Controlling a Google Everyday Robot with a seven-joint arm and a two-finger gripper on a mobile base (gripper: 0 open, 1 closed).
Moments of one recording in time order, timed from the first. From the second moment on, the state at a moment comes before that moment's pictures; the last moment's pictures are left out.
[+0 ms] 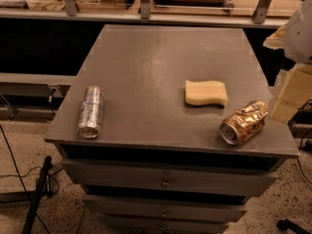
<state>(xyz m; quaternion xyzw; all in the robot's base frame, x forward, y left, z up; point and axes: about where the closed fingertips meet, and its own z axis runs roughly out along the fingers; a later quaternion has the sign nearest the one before) 0.438 -0.217 0.976 -0.60 0.78 -0.03 0.16</state>
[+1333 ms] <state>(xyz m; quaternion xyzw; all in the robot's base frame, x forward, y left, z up) 0.571 -0.077 0.952 -0.61 0.78 0.01 0.17</state>
